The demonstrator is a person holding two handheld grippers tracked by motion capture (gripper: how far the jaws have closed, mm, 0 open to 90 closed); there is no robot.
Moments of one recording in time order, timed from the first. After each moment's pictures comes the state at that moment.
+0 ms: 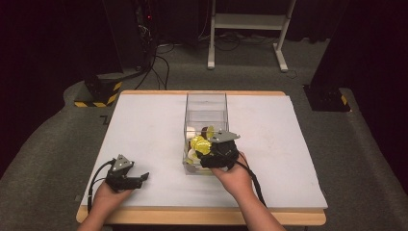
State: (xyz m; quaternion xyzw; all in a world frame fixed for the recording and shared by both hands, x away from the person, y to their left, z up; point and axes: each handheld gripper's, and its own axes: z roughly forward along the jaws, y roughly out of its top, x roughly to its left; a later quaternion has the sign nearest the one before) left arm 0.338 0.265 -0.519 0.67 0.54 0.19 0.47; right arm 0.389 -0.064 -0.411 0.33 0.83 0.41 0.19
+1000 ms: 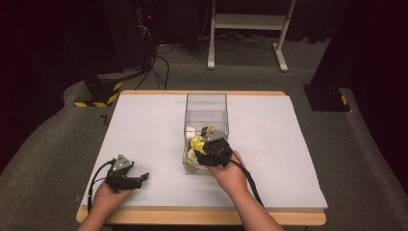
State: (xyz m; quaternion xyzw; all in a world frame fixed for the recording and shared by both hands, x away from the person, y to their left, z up) left arm 0.337 0.265 -0.518 0.67 0.54 0.20 0.47; right arm 0.399 -0.046 -0.422 0.33 0.85 0.36 0.19
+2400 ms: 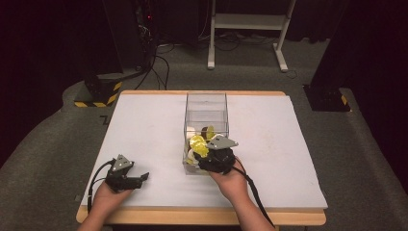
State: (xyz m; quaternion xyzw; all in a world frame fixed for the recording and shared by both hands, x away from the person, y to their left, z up) left arm 0.337 0.266 -0.518 0.67 0.54 0.20 0.47; right arm 0.379 -0.057 -0.427 0.32 0.82 0.44 0.19
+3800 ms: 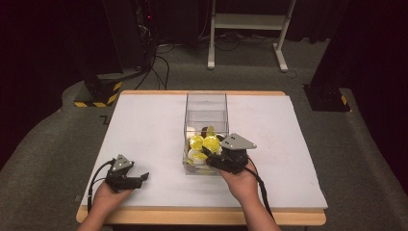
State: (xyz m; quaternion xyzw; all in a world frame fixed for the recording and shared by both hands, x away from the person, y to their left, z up) left arm 0.337 0.266 -0.518 0.67 0.54 0.19 0.47; right arm 0.366 -0.089 -0.399 0.32 0.78 0.49 0.23
